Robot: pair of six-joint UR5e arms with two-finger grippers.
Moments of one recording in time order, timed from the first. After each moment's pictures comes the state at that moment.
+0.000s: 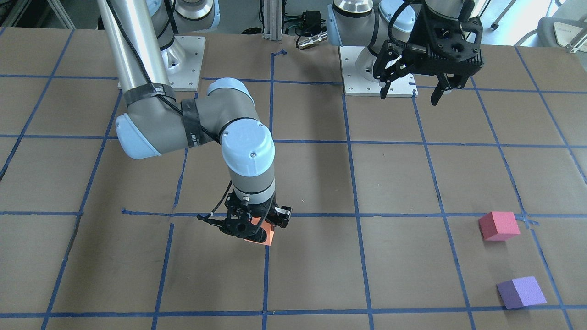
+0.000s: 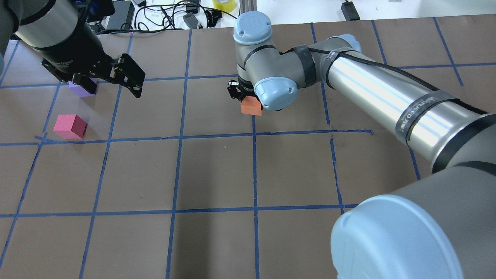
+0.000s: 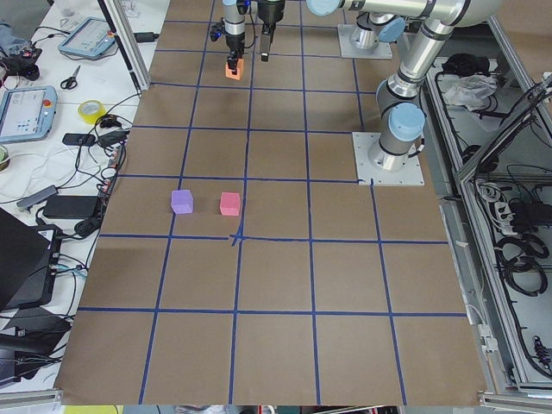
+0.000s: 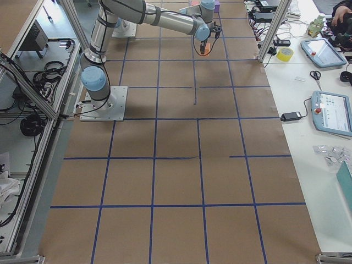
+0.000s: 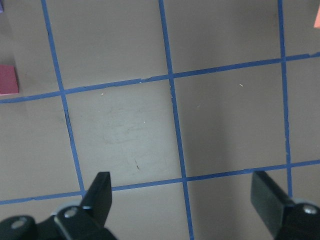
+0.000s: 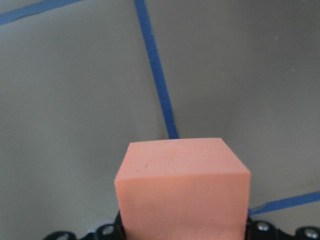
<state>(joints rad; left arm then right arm) -1.55 -1.48 -1.57 -1.58 1.57 0.14 1.94 -0.97 1.43 -2.10 -1.56 0.58</state>
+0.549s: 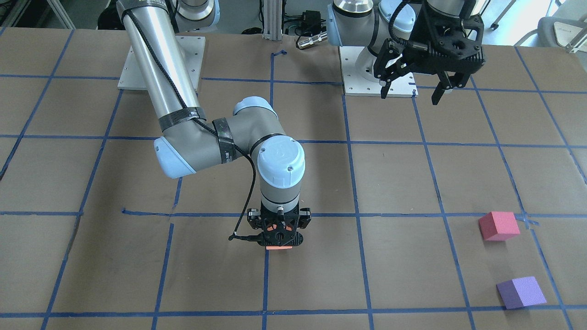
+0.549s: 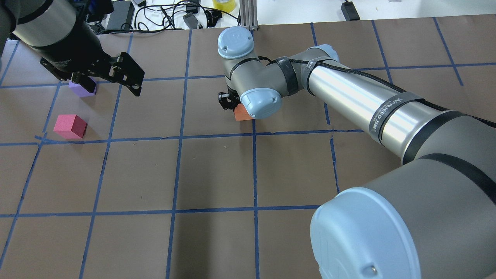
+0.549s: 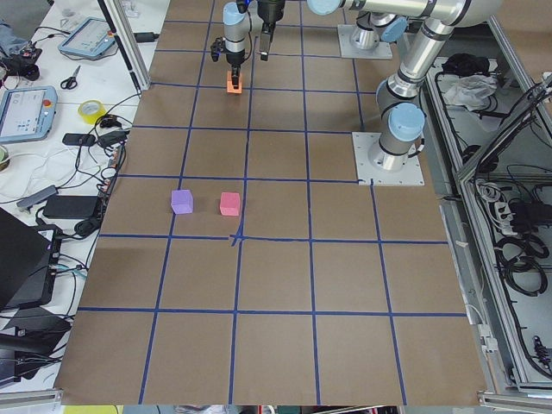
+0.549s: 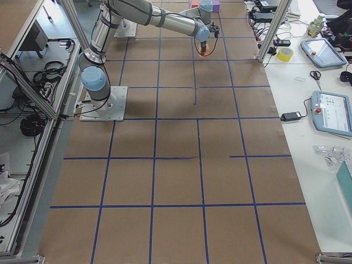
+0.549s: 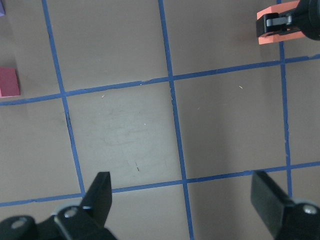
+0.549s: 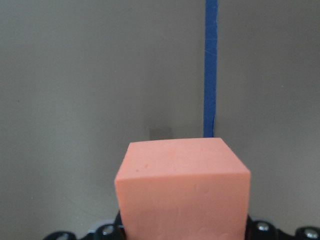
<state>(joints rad) -1.55 -1.47 -1.57 -1.57 1.57 0.15 1.97 -0.91 1.42 -2.14 -1.59 0.38</state>
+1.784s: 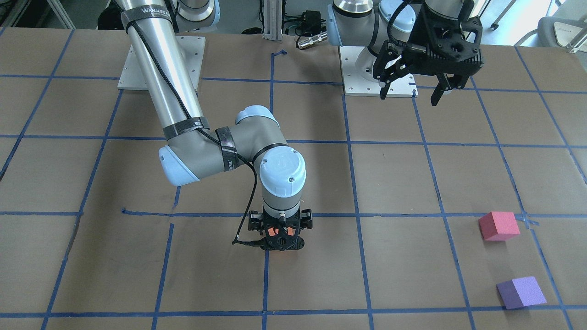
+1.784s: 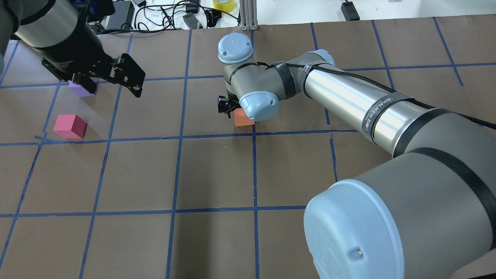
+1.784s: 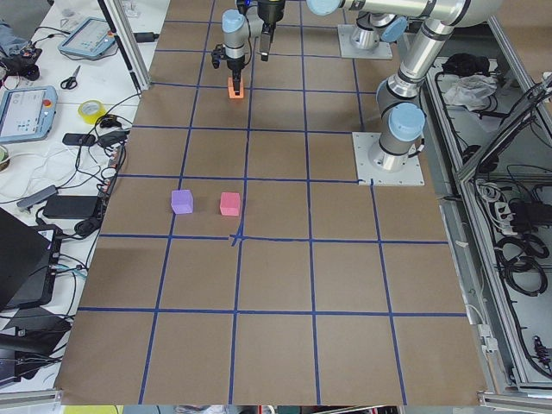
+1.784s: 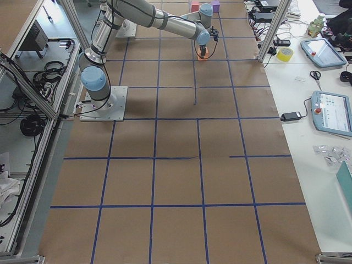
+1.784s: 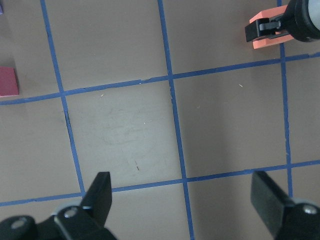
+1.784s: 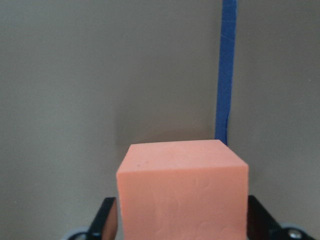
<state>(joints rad) -1.55 -1.48 -1.57 -1.57 1.58 0.15 1.97 -0.88 1.41 -2.13 -1.58 0.39</state>
